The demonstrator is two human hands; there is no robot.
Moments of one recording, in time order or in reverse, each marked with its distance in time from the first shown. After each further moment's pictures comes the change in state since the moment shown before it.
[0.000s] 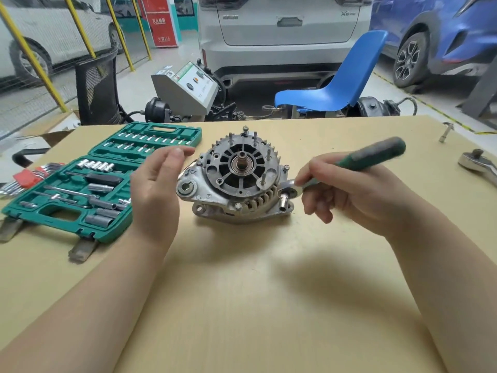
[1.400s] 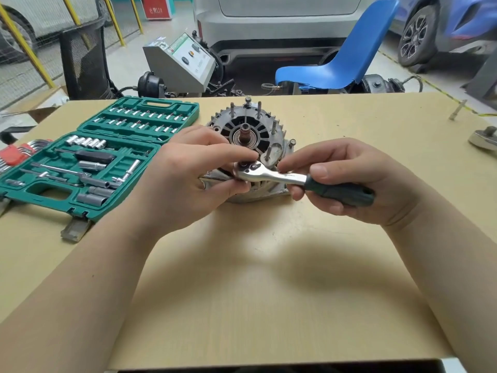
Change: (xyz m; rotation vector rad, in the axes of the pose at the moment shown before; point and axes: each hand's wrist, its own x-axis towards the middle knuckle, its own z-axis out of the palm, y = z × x) left_hand -0.005 0.034 0.000 0.470 -0.580 0.601; right_hand 0.006 0.012 0.007 0.265 -0.350 0.091
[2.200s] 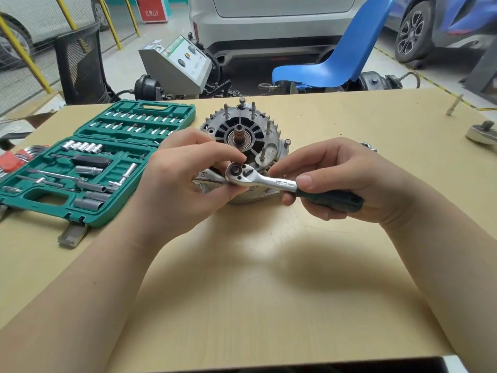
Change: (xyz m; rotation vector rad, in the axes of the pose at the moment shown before) left_hand -0.007 0.000 0.008 0.036 0.099 -0.039; right_hand -0.001 -0.003 0.009 -0.084 0.065 0.036
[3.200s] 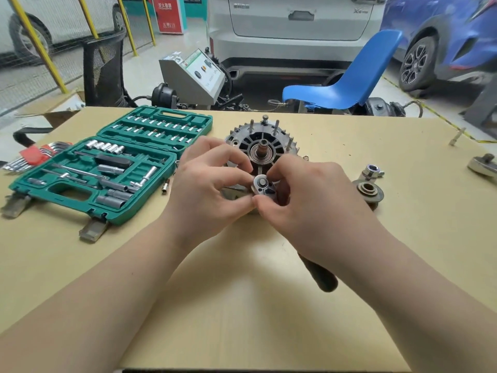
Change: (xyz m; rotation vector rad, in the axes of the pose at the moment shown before) left_hand -0.005 0.000 0.009 0.006 0.106 -0.084; right_hand 0.024 -0.014 0.109 -1.285 0.681 -0.075
